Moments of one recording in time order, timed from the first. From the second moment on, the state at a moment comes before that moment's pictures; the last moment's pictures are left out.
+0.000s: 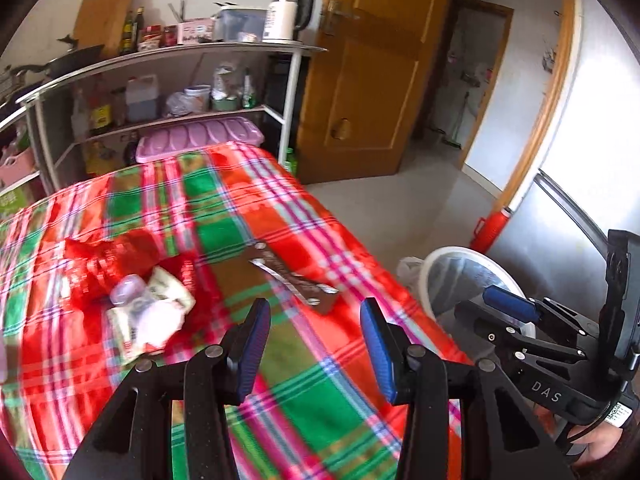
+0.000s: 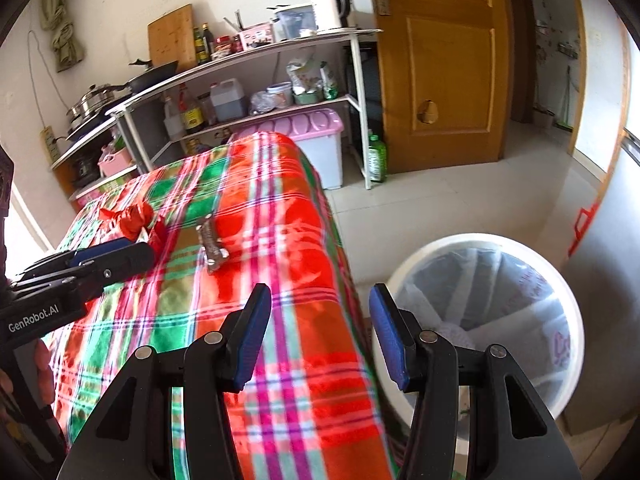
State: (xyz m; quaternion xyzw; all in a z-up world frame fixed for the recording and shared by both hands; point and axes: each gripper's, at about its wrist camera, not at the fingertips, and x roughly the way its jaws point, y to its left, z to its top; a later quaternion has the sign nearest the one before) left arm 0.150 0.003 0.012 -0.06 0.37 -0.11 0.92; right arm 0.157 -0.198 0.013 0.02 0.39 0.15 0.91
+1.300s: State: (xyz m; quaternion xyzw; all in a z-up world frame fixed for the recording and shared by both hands) left arm 0.187 0.106 -0.025 -0.09 0.40 -0.02 0.91; right arm 0.245 -0.063 -0.029 -0.10 0.44 0.24 0.86
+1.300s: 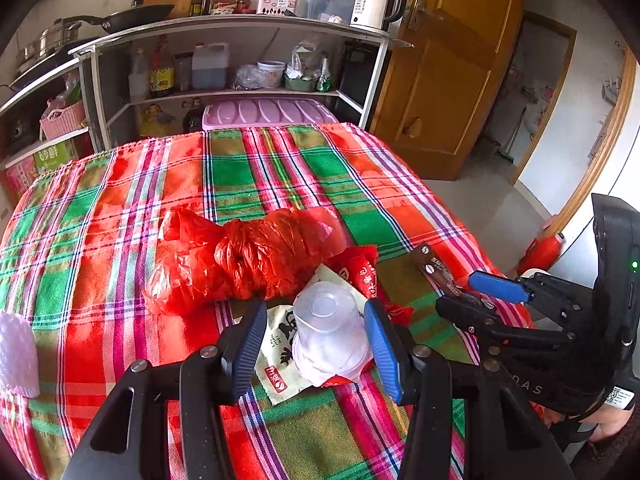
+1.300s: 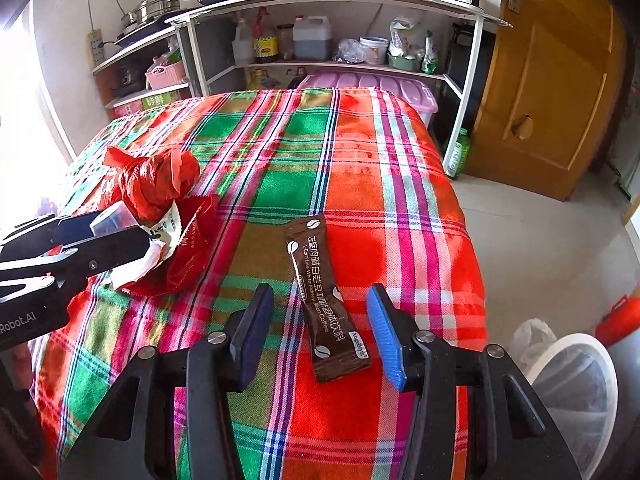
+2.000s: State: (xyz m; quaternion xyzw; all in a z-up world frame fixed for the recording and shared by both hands) left arm 0.183 0.108 -0.029 -0.09 0.40 -0.02 0.91; right arm 0.233 -0.065 -0.026 -0.09 0.43 0.25 0.86
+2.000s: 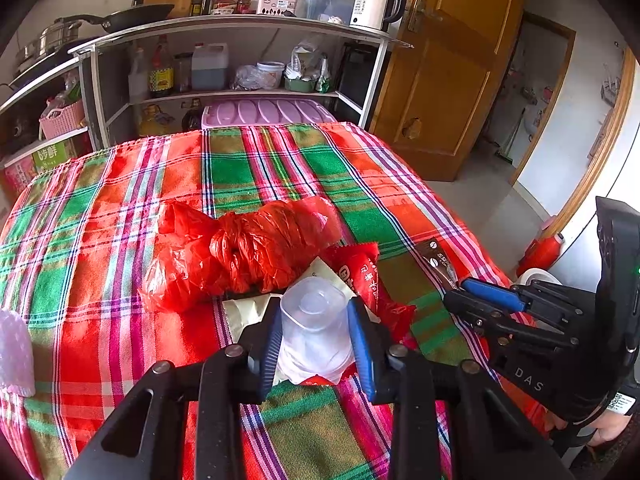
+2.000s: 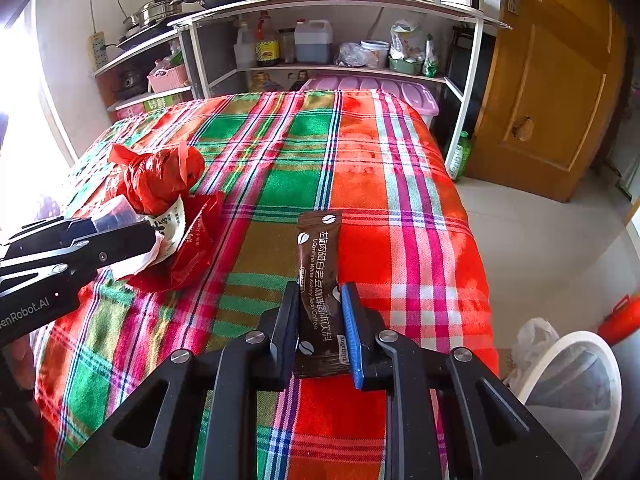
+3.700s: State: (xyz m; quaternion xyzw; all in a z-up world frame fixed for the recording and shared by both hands) left arm 0.147 -0.074 0.016 0.00 0.36 -0.17 0.92; right arm 0.129 -0.252 0.033 0.01 0.36 0.08 0.93
